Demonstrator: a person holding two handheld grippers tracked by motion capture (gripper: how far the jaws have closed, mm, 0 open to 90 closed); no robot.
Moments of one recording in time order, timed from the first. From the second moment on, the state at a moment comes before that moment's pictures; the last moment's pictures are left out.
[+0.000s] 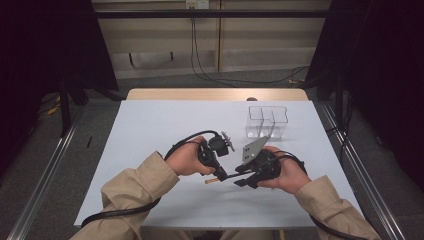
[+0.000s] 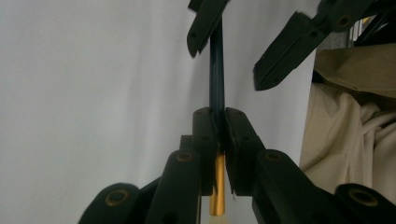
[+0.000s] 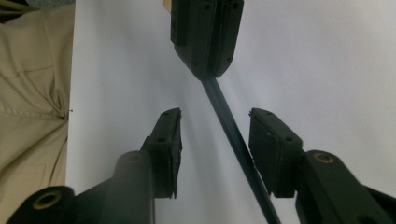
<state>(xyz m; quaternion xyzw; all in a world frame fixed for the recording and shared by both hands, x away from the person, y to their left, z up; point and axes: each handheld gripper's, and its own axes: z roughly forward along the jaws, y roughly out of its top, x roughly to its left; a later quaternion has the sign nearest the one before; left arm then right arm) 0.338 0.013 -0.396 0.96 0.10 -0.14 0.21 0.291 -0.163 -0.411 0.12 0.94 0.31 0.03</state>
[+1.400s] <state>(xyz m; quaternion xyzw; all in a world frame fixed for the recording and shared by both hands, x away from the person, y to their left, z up) 0.342 0.019 -0.384 0.95 0.08 -0.15 0.26 0.290 -0.157 -0.410 0.09 0.95 0.30 0.03</state>
